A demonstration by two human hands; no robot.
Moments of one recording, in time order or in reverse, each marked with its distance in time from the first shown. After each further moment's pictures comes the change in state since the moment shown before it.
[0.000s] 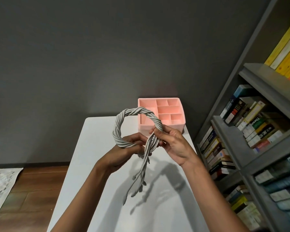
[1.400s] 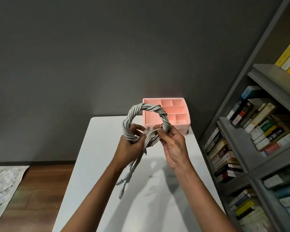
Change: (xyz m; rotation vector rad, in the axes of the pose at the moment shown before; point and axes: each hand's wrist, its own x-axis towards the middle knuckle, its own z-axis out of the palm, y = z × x) left_hand 0.013 0.001 0.003 0.254 0.474 0.140; right_hand 0.021 0.033 0.018 0.297 0.151 -0.233
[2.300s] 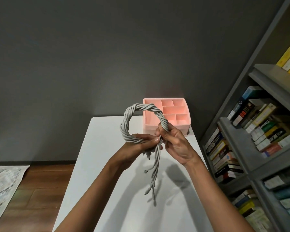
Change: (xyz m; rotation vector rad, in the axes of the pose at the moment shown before) left_hand 0.003 0.007 0.004 -0.227 -0.349 -0.208; right_hand 0.008 -0.025 -0.009 -0.171 -0.329 0.143
